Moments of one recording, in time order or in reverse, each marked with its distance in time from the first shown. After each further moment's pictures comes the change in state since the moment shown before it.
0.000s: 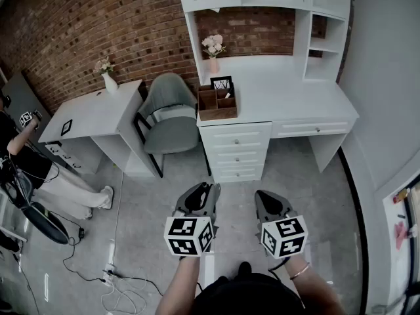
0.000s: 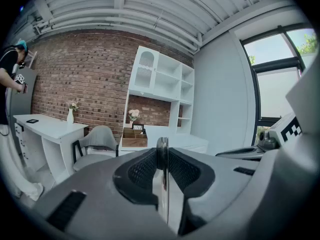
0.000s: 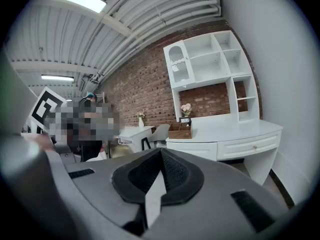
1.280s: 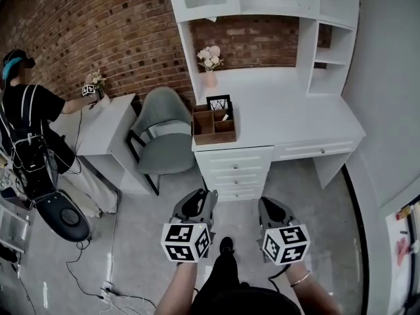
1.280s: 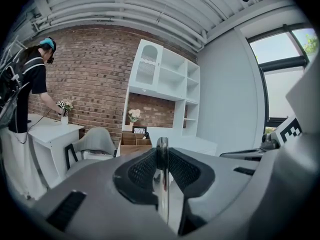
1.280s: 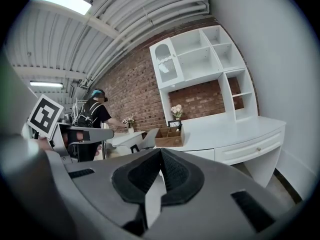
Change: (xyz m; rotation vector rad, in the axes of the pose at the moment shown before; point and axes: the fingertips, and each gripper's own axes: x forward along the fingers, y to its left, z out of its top) left arm 0.115 0.050 0.029 -0.003 -0.005 -0.004; right arm 0.097 -0.076 0.031 0.078 -0.037 -0.066
